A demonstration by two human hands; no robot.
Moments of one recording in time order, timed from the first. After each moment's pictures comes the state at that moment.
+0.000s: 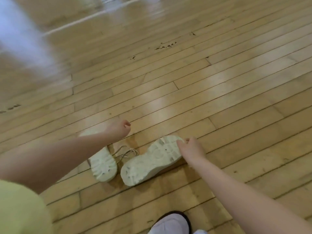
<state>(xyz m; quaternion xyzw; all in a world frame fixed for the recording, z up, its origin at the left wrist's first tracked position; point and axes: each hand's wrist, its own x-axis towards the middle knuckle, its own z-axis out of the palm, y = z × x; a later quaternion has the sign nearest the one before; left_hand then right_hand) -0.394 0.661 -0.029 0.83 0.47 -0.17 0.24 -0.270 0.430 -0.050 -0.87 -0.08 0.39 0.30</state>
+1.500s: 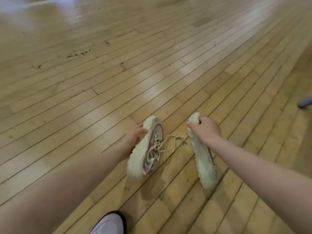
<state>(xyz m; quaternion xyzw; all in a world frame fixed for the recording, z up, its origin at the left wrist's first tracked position) -0.242 0.421 -0.053 0.58 0.29 -0.16 0.74 -0.155 0.204 0.030 -0.96 0.00 0.15 0.25</state>
